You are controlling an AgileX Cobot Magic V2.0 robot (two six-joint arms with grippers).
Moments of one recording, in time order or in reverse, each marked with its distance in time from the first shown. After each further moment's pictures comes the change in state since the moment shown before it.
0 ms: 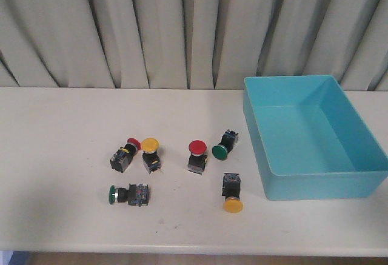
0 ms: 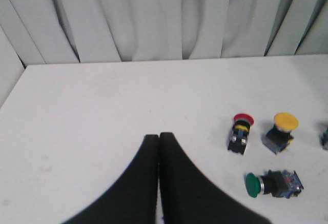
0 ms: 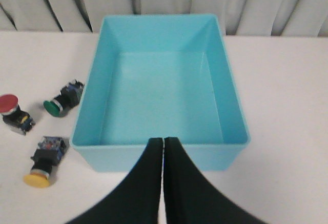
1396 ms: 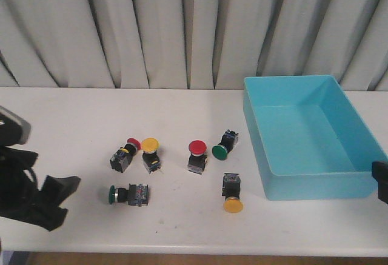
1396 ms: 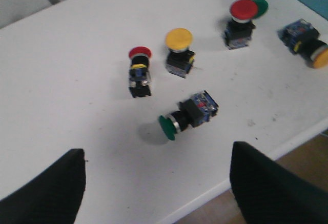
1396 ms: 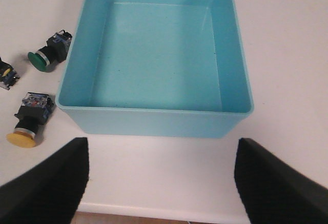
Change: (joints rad) left arm -0.388 0.386 -0.006 -0.026 -0.059 0.161; right arm 0.000 0.093 0.000 0.000 0.058 -0.056
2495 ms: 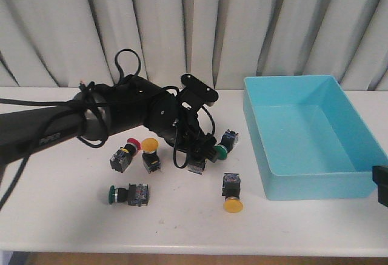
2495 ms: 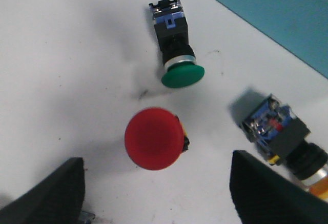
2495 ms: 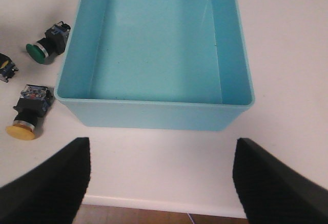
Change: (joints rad) left arm -0.228 1.095 -0.910 -0.007 0.089 -0.012; right arm 0.000 0.001 0.000 0.000 0.023 0.000
